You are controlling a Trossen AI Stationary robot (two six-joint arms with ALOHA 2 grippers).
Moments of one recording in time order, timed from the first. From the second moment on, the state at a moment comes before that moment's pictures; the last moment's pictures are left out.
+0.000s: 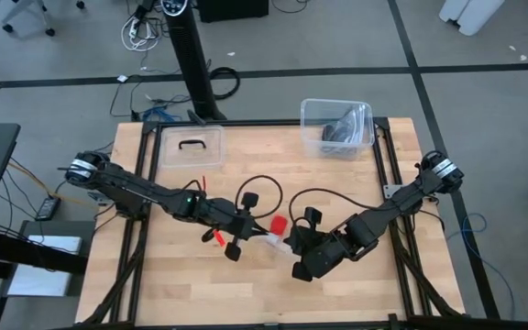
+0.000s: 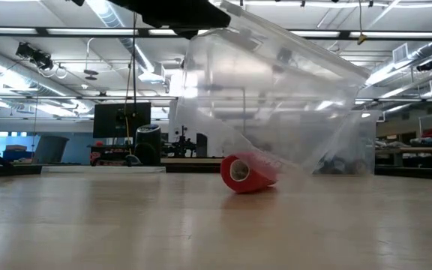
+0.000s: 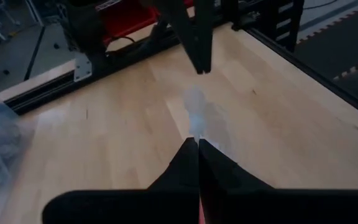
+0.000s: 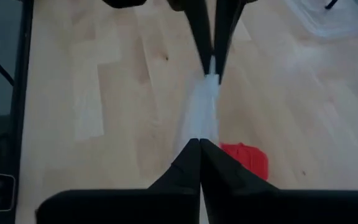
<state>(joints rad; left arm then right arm) -0.27 1.50 0.94 0.14 -0.08 0.26 0.57 1.67 1.42 -0.69 0.58 0.61</state>
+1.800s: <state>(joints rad) -0.27 1.50 0.94 0.18 -0.13 0.25 0.50 1.67 1.32 -0.57 0.50 0.61</state>
